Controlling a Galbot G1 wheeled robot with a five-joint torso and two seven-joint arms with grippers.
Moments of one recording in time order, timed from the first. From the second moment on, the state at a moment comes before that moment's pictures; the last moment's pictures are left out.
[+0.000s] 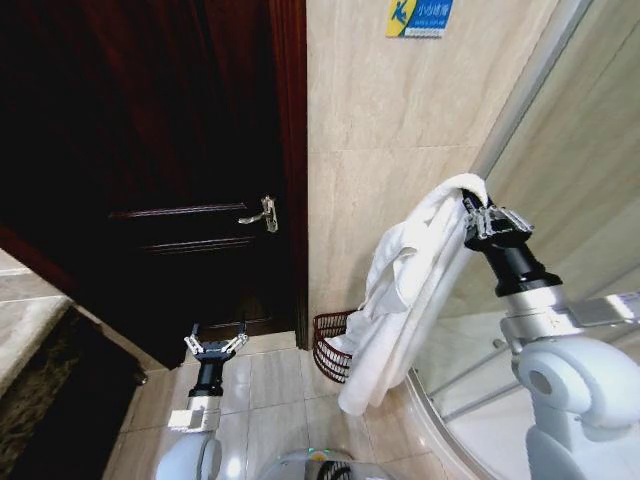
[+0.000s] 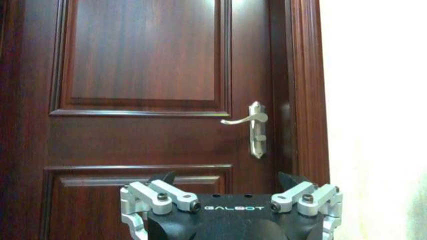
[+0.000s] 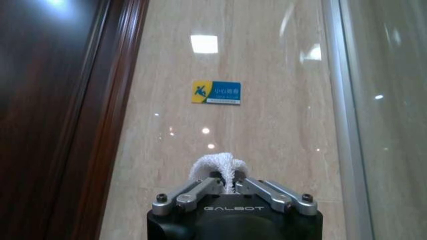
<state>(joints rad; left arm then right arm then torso) 1.74 -1.61 -0.69 -2.07 -0.09 -0.44 0.12 -1.17 1.18 0.79 2.50 0.52 -0.34 -0.04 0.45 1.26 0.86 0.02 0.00</state>
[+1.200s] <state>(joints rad) 1.74 -1.61 -0.67 -2.05 -0.03 -0.43 0.11 -0.51 0.80 0.64 2.24 0.90 -0.42 0.06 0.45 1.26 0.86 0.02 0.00</state>
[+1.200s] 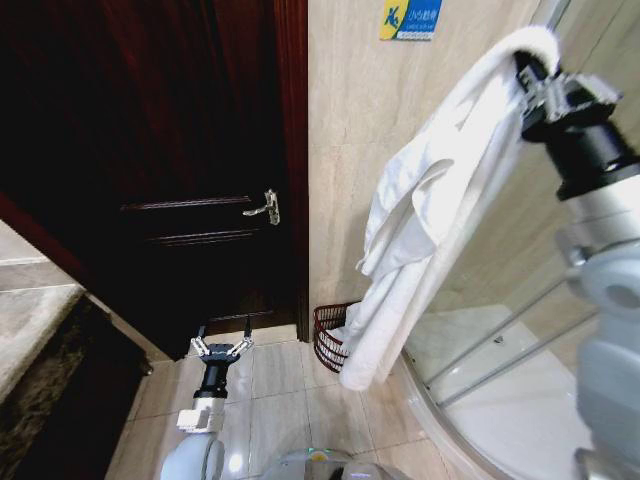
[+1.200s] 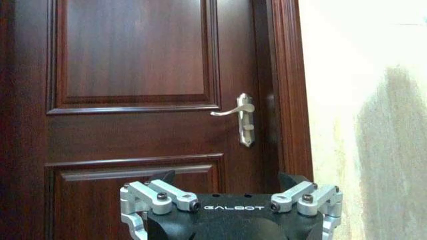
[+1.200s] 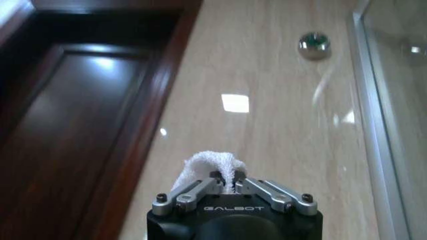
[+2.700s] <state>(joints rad) 1.74 -1.61 -0.71 -2.02 -0.15 -0.46 0.13 -0.03 0.92 0.15 1.73 0.76 -0.43 0.11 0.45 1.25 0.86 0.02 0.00</state>
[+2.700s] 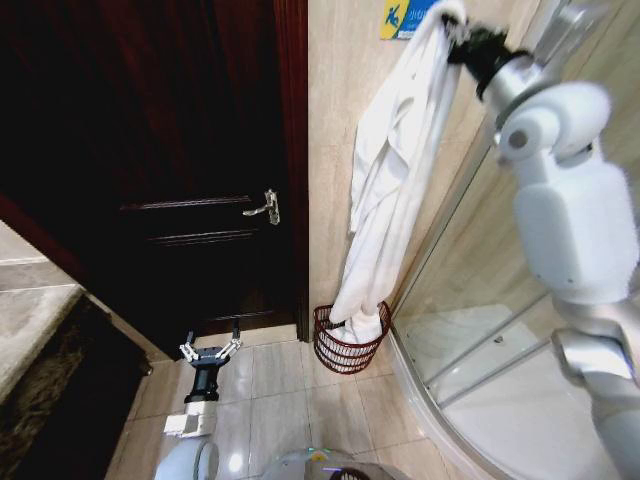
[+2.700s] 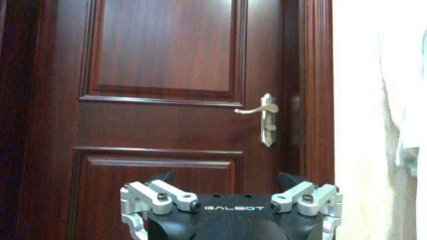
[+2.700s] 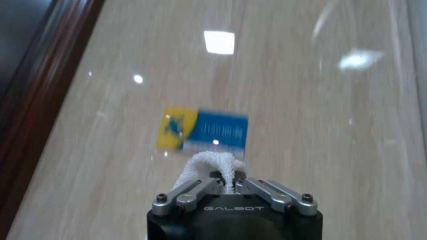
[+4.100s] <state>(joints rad) 1.77 -1.61 -0.71 -2.01 -0.13 -0.50 0.13 -0.60 1.01 0.32 1.83 0.54 -0.29 0.07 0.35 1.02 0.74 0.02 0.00</state>
